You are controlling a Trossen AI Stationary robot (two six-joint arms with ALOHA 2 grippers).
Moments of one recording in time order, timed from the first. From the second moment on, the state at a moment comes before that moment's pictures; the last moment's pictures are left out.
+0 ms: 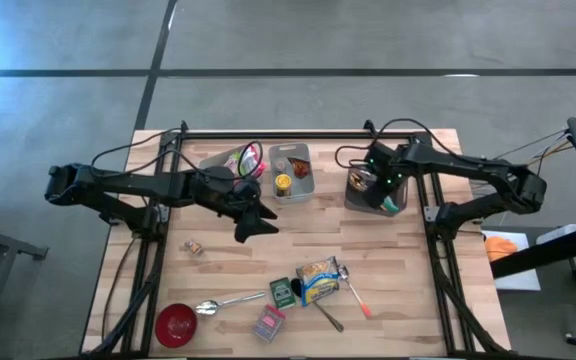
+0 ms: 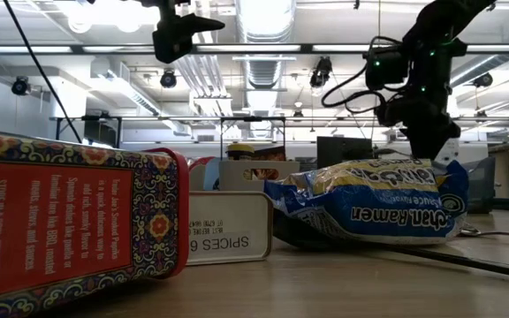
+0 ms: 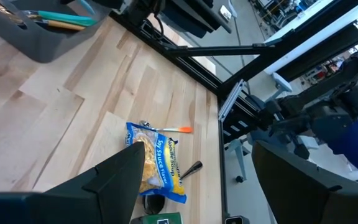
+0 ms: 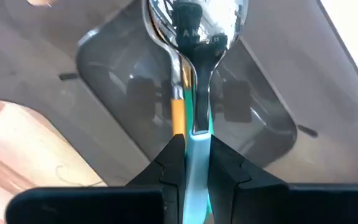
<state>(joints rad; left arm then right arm) 0.00 1.25 0.95 -0.13 0.26 -0.66 -0.55 1.29 0.81 -0.92 -0.01 0.32</state>
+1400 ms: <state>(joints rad) 0.00 1.25 0.95 -0.13 0.25 -0.65 -0.56 1.64 1.00 -1.02 -0.08 0.22</state>
